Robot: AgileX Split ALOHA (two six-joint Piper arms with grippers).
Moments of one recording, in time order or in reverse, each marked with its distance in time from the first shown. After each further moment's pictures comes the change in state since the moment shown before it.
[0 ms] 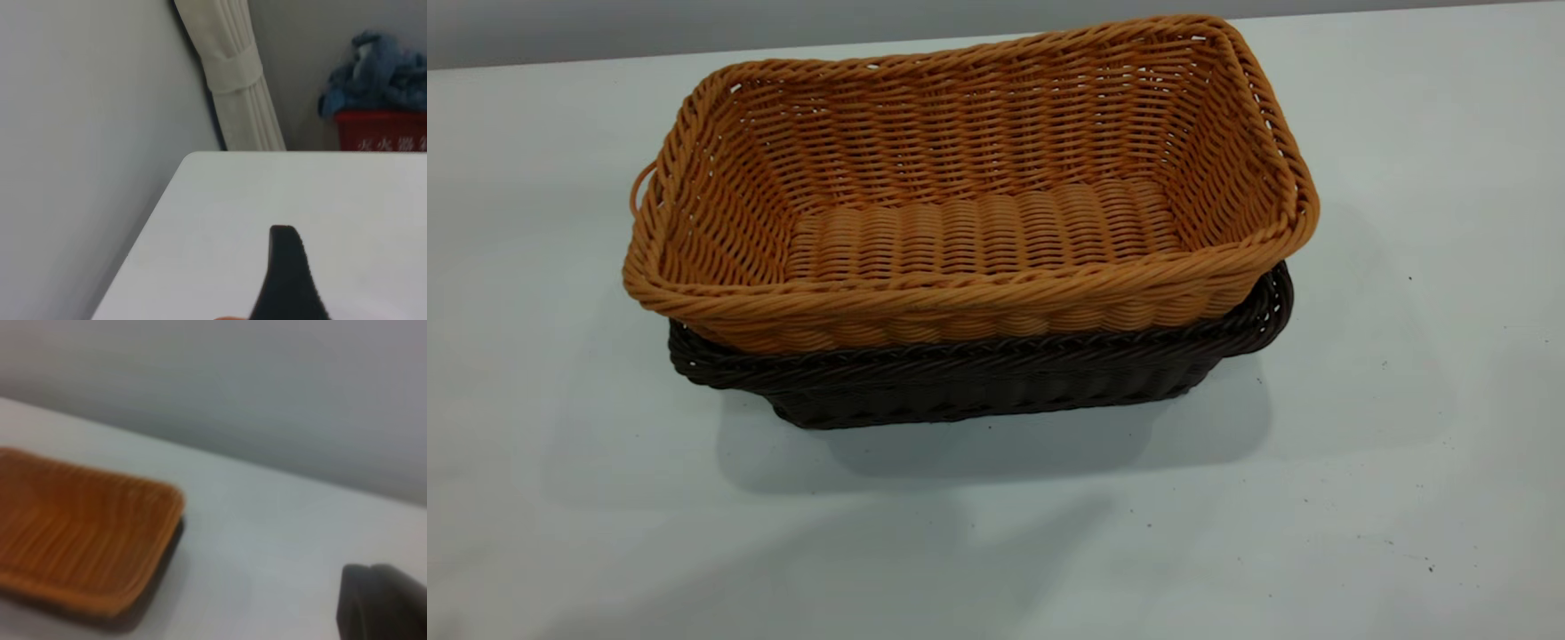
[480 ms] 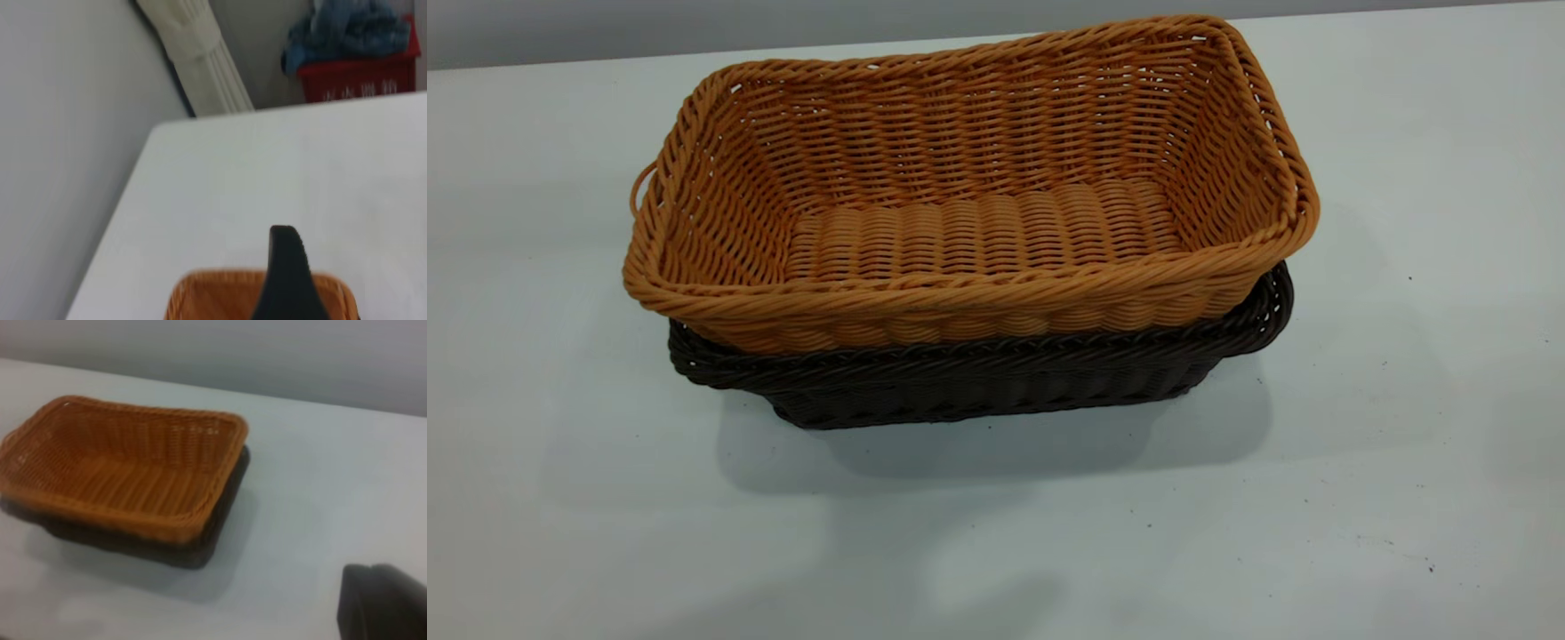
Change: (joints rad) left arm 0.000 -0.108 0.000 0.350 0.177 -0.274; right arm 0.000 -0.265 0.218 0.119 0.078 0.042
